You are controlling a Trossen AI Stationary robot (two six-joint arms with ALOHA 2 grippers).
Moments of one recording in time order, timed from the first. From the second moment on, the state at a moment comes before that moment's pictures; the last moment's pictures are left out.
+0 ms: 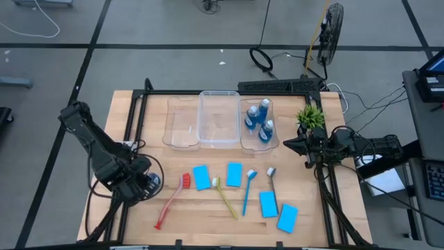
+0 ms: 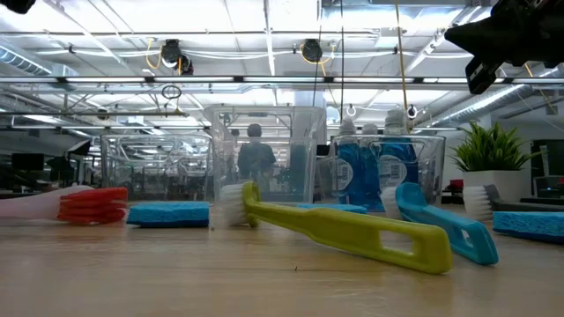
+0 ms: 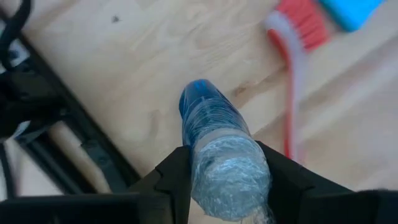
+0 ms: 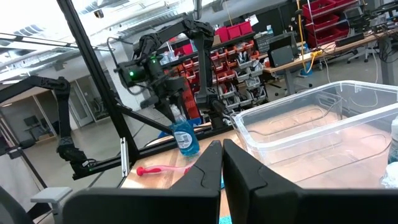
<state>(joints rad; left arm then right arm) -0.85 1.20 1.03 -1.34 -0.18 -1.82 0.10 0.07 0.17 0.02 0.13 0.33</state>
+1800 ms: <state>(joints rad) -0.13 1.37 1.17 -0.33 -0.10 -0.47 0.10 0.80 0.59 0.10 0.05 0.08</state>
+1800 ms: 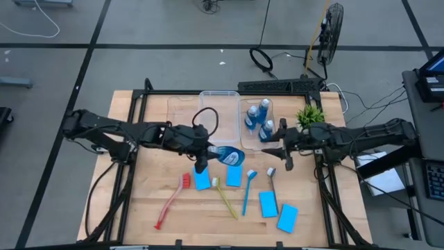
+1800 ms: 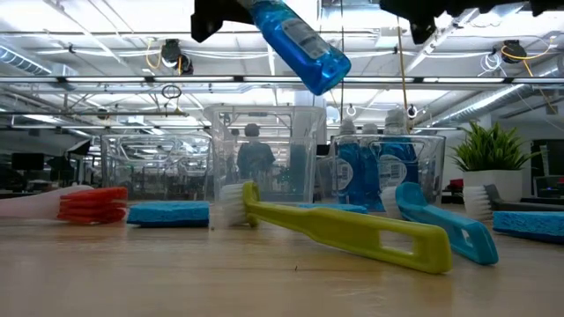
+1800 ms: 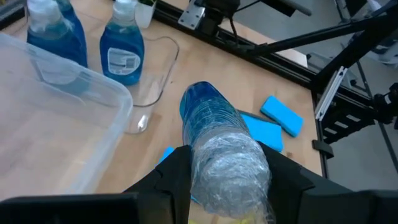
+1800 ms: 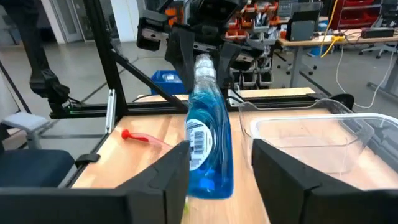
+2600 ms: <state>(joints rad) -0.13 1.37 1.17 -0.28 -0.11 -0.36 -0.03 1.12 0.86 0.06 -0.22 0.08</state>
